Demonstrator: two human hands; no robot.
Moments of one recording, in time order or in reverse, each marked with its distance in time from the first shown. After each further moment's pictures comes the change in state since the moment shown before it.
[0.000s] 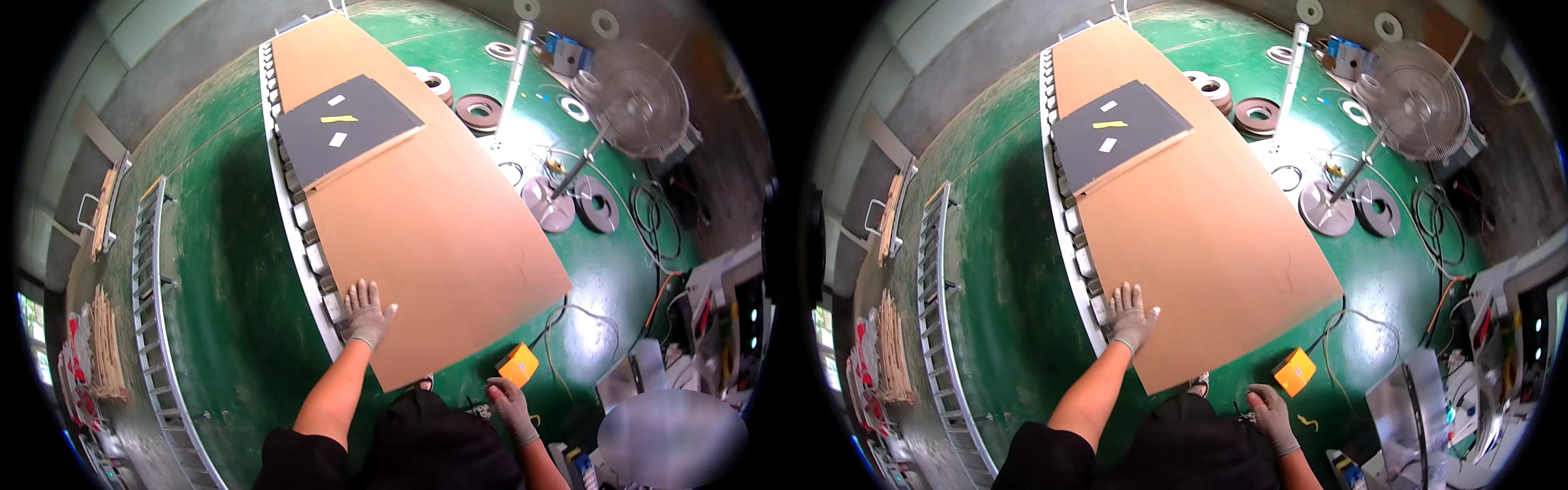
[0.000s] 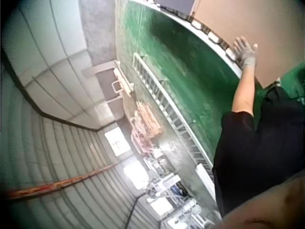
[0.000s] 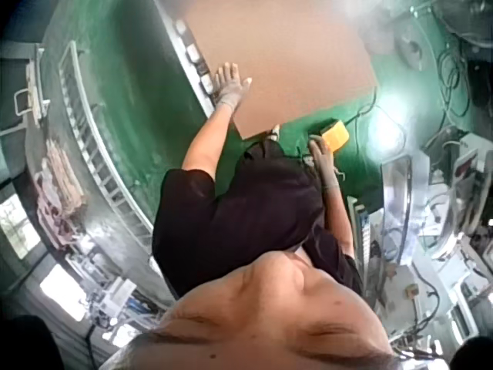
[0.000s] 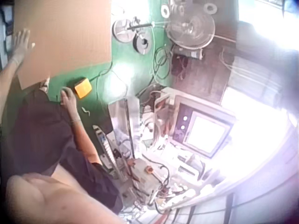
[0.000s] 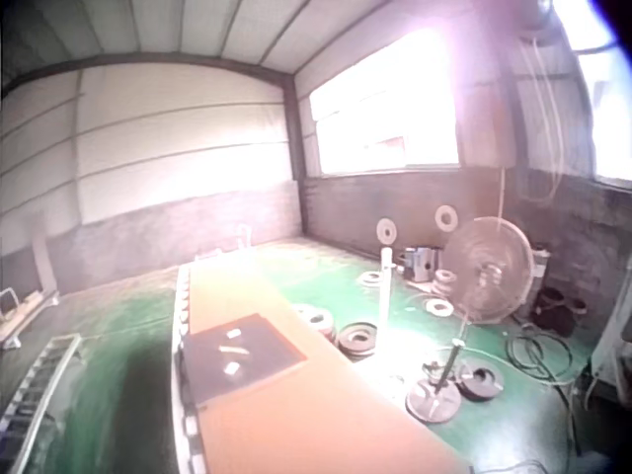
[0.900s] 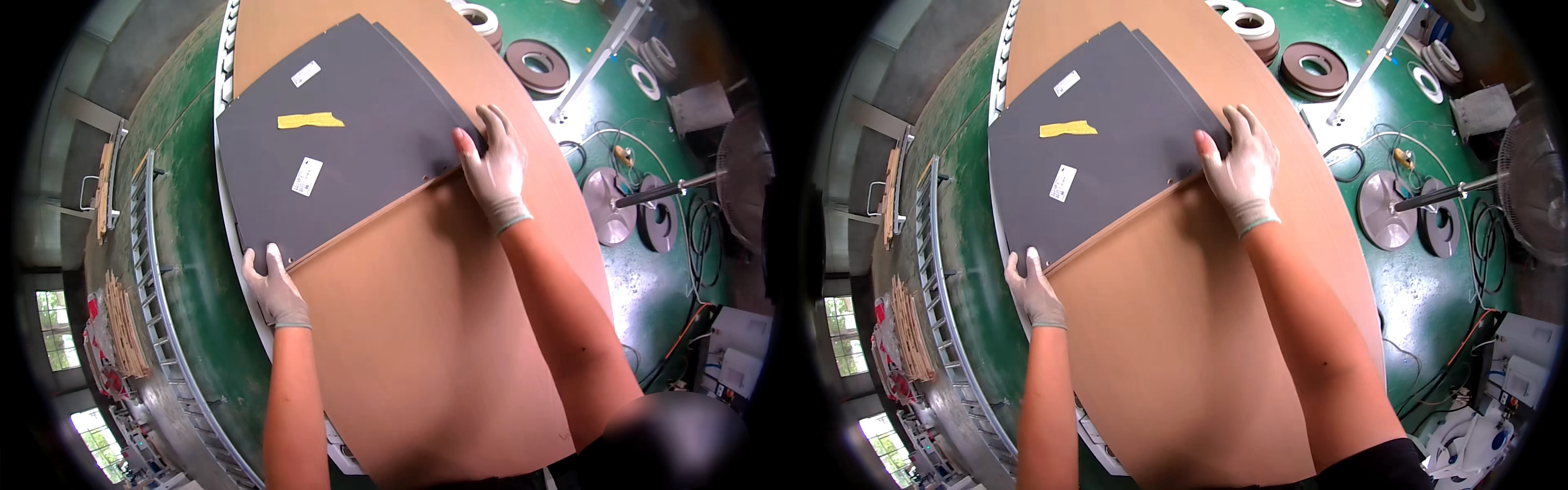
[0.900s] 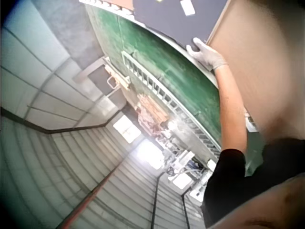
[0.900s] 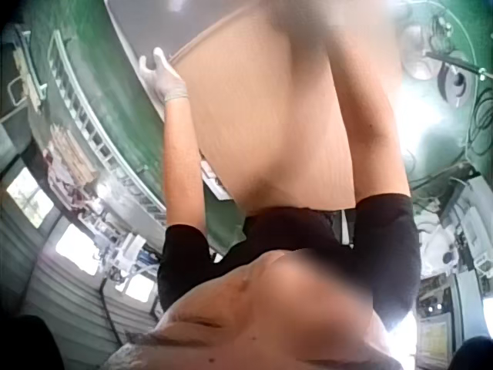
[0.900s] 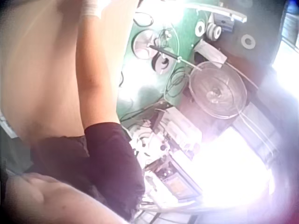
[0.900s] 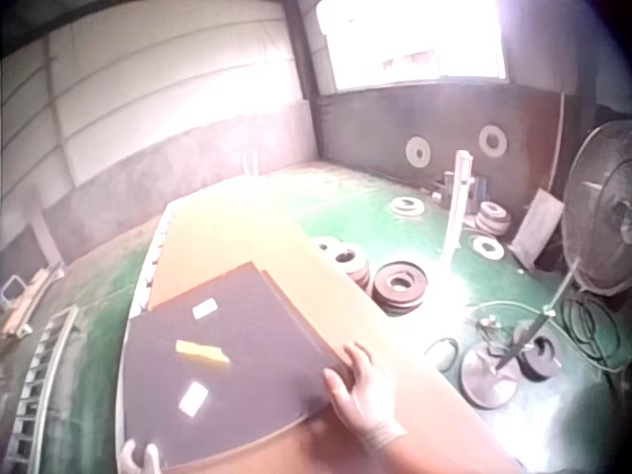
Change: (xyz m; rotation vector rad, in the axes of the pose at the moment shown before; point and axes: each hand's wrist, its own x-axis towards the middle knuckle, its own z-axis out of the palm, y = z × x) left_hand 0.358 -0.068 -0.114 -1.178 0.868 -0.606; right_hand 0.641 -0.383 0.181 -0.482 0.464 -0.949
